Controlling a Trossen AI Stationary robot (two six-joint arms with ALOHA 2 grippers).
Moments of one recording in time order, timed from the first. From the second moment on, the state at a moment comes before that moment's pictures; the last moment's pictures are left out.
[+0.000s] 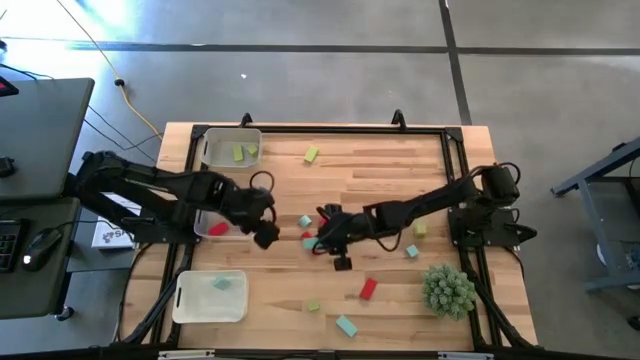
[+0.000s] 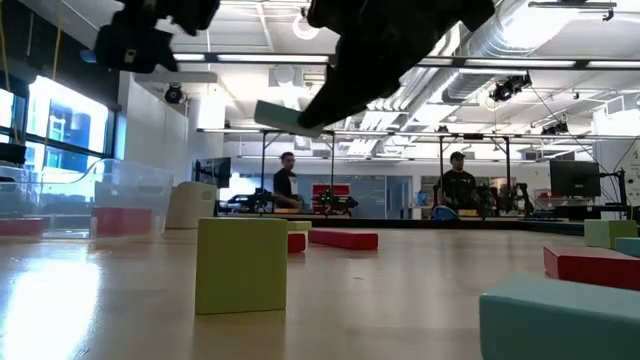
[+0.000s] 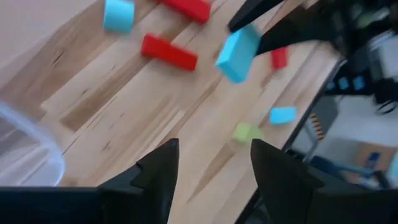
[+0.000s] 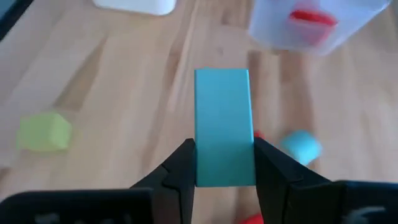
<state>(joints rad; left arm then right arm) -0.04 1.22 1.03 -0.76 0.10 -1.06 0.19 1.78 1.18 -0.14 0.05 -0.05</state>
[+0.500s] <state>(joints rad) 0.15 1.22 1.03 -0.54 0.14 -1.04 0.08 1.65 1.18 -0.12 0.12 -0.32</state>
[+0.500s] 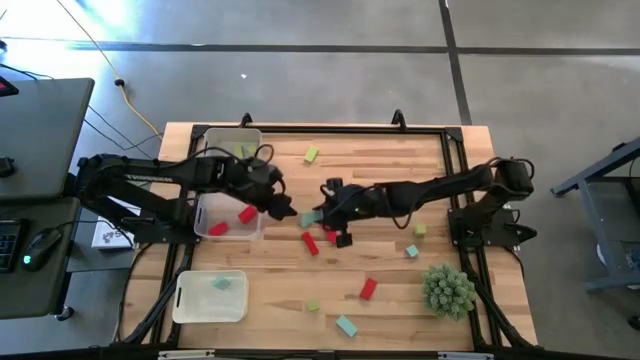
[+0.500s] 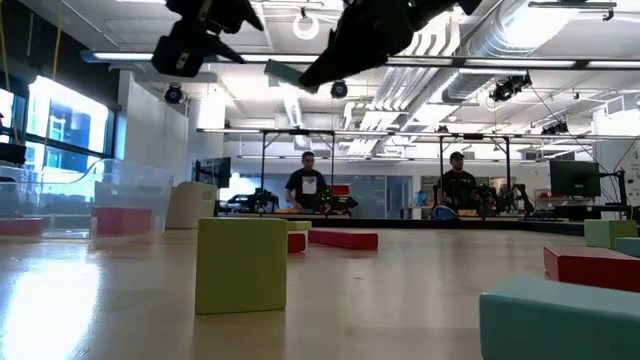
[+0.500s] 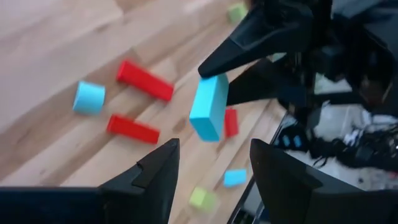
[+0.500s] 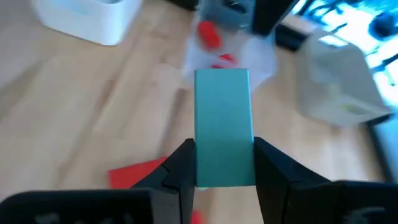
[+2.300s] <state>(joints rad) 0.24 1.32 1.03 -0.25 -0.12 -0.88 -0.04 1.59 1.18 0.00 0.24 -0.37</state>
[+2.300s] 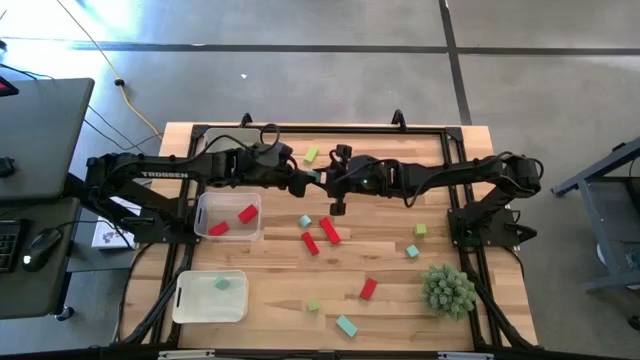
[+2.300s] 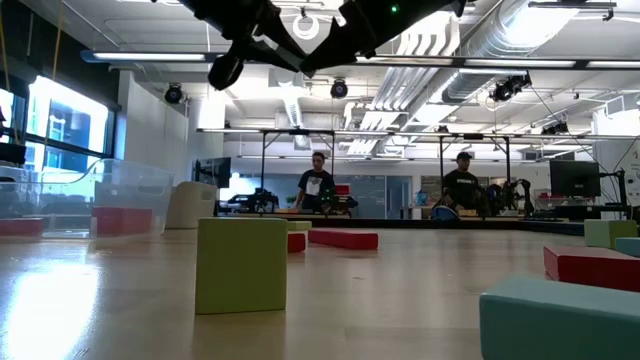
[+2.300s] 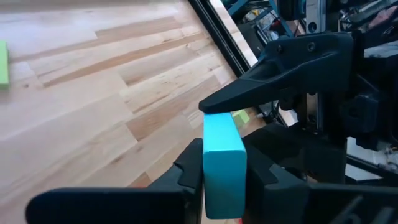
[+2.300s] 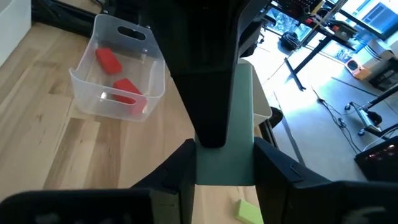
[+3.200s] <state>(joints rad) -0.12 1.19 1.03 -0.74 -0.11 -1.07 -0.03 1.59 1.18 -0.02 0.28 -0.31</state>
